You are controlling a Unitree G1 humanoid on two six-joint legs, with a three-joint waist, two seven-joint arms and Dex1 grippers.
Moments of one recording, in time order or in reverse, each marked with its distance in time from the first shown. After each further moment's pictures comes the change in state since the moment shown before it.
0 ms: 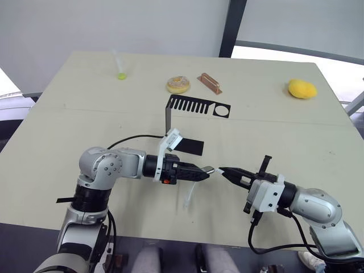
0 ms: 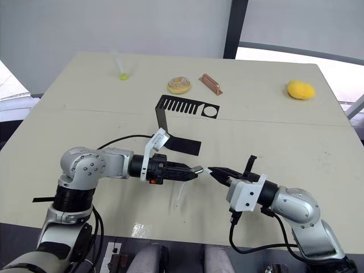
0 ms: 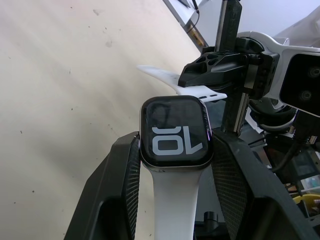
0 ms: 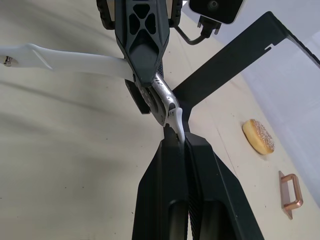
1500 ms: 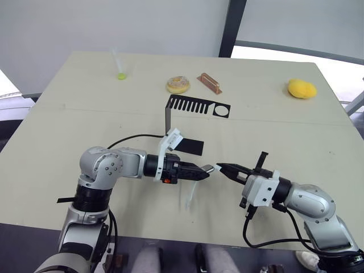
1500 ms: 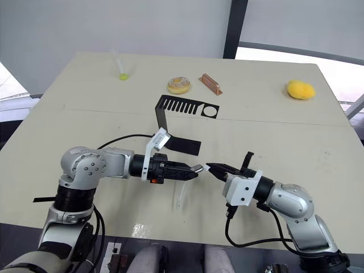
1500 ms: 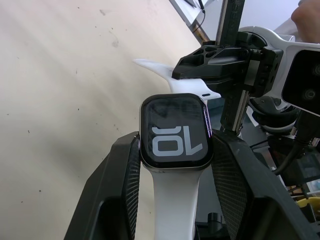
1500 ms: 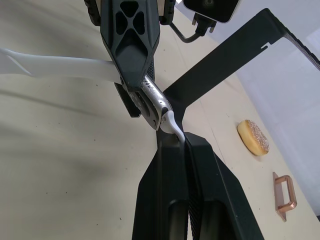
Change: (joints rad) left arm -0.004 -0.011 0.005 0.001 0.009 0.010 0.020; right arm -0.051 0.028 0.027 0.030 -0.038 0.003 -0.008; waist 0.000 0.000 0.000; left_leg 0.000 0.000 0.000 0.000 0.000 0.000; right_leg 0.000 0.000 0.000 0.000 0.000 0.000
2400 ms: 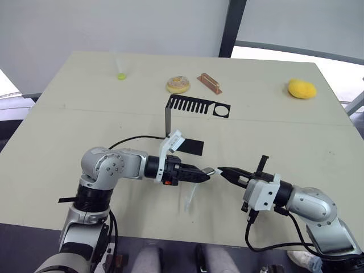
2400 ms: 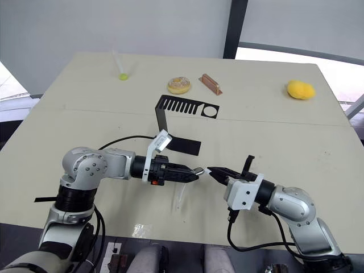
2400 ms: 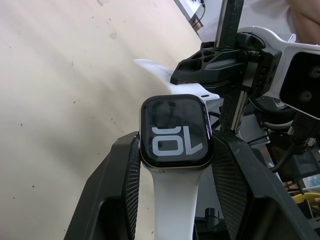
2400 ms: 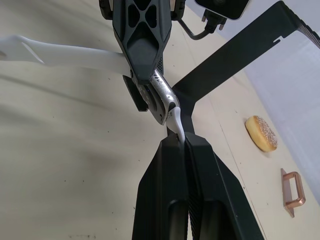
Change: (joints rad) left arm 0.000 -0.004 -0.005 0.000 0.000 0.018 0.003; right arm 0.037 -0.023 0.000 0.000 0.000 -0.021 0.001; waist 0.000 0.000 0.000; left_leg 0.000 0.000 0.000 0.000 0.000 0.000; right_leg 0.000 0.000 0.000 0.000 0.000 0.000
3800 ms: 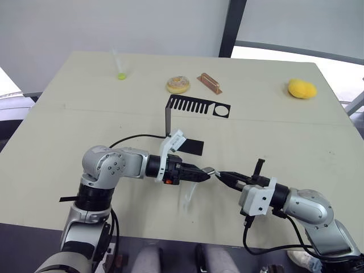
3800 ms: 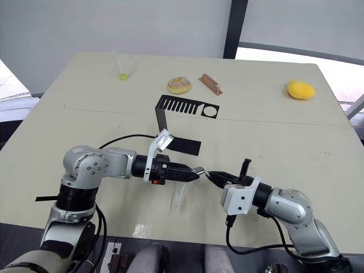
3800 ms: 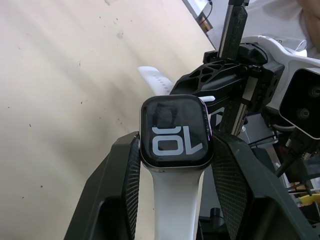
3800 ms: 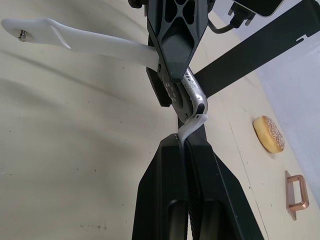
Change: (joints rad) left arm -0.012 -0.007 -0.010 -0.004 0.021 0.015 0.019; right arm 0.007 -0.002 0.008 0.000 -0.081 -0.020 -0.003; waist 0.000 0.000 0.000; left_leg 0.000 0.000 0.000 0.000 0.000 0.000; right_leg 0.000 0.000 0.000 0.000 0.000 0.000
